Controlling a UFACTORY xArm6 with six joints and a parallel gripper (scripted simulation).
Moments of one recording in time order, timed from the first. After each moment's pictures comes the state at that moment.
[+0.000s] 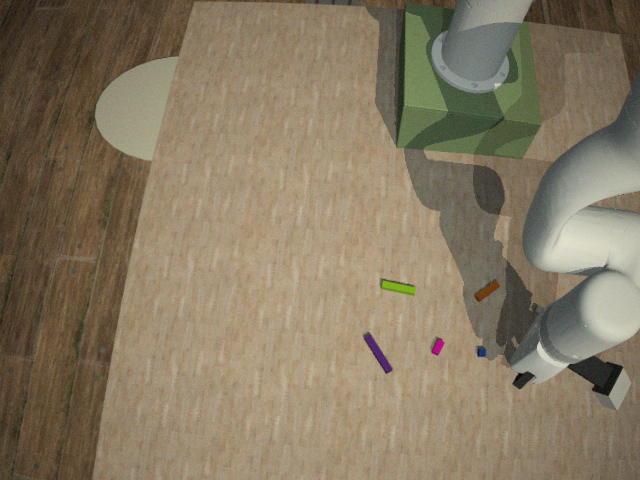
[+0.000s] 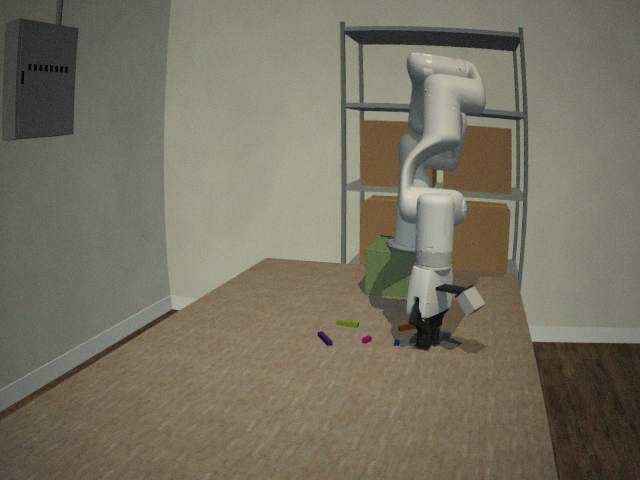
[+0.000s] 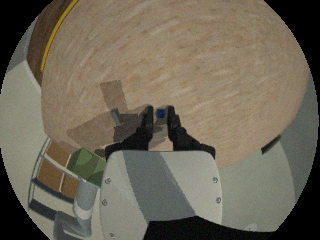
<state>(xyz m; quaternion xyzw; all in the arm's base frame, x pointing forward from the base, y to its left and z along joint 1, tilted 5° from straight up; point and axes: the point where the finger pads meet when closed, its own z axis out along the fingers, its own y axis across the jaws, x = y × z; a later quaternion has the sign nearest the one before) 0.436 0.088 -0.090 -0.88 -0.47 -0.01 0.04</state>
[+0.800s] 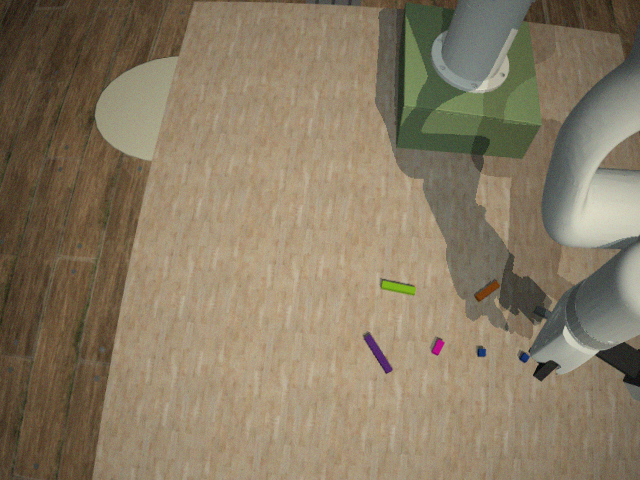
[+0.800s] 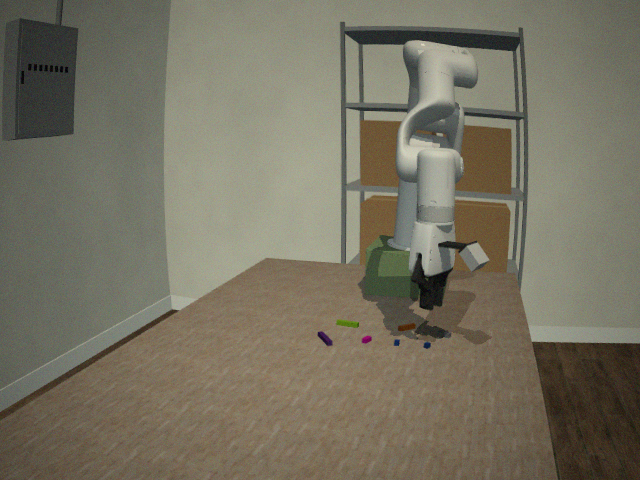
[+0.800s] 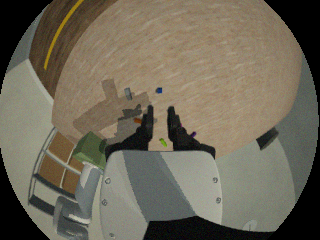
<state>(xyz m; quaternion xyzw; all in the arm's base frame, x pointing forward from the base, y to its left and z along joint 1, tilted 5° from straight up) 0.439 0.081 -0.006 -0.88 -0.47 -0.01 0.04</state>
